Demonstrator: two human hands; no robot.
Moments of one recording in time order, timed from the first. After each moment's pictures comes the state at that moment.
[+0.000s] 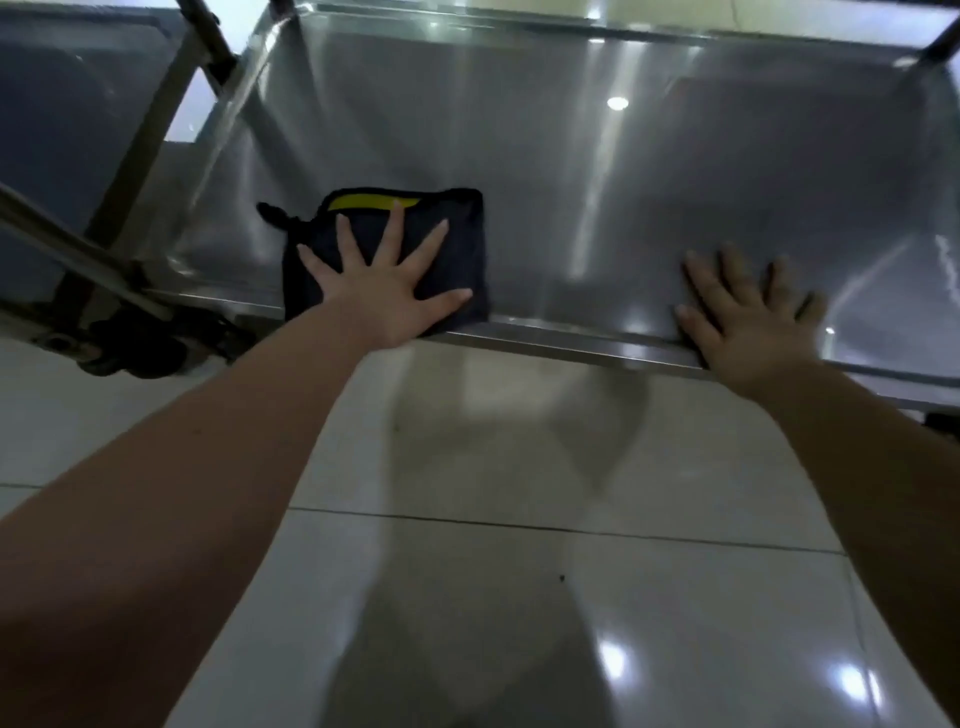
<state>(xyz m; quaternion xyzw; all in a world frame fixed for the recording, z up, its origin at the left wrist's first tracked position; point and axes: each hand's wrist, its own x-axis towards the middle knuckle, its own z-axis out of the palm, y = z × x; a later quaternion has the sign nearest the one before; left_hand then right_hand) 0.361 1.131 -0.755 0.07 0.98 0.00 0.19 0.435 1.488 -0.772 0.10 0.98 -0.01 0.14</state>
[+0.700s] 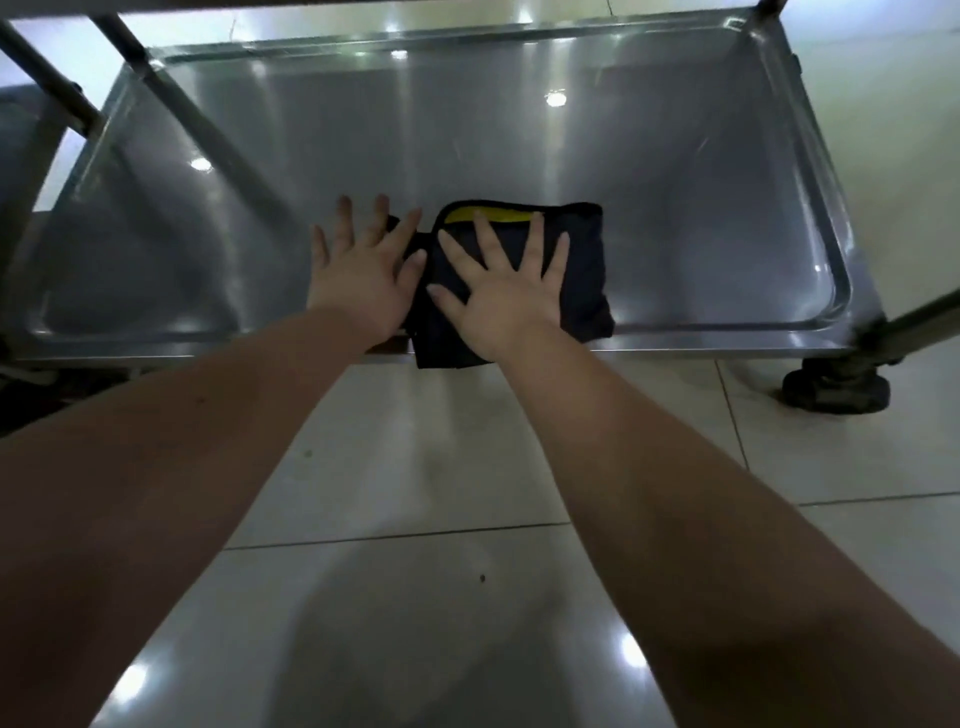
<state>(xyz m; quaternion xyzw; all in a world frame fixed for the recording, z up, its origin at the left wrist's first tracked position) 0.359 1.258 -0.751 0.15 0.99 0.04 0.07 0.407 1.407 -0.763 0.02 0.99 -0.08 0.12</state>
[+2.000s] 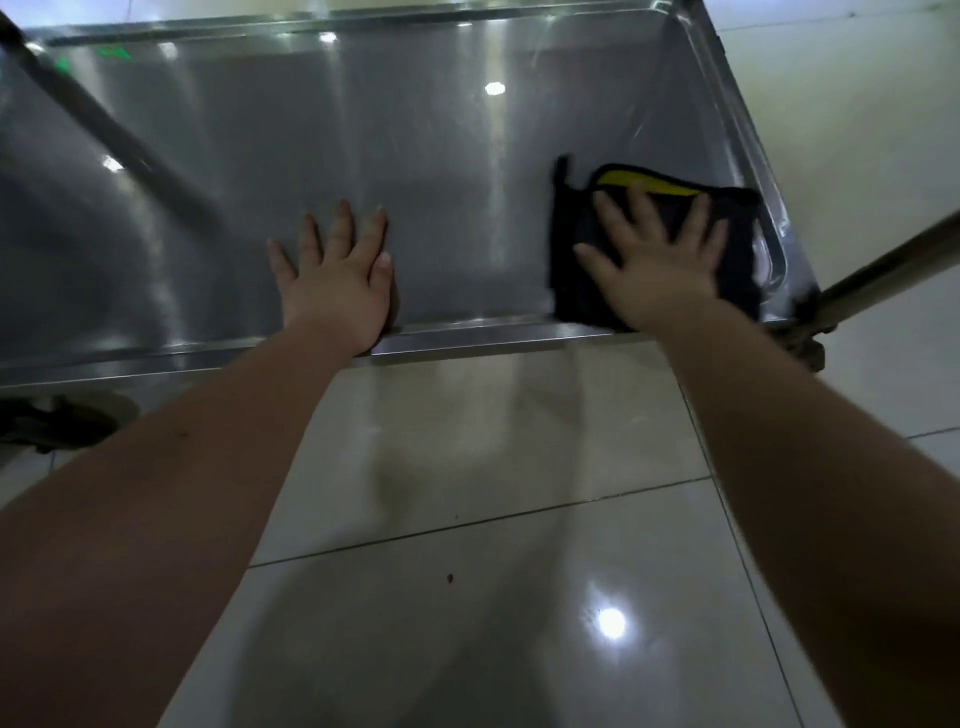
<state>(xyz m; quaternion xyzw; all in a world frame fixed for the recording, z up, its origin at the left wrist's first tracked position) 0.366 1.285 -0.779 0.12 0.99 0.04 0.07 0.447 1.577 -0.769 0.21 0.97 -0.04 0.09</state>
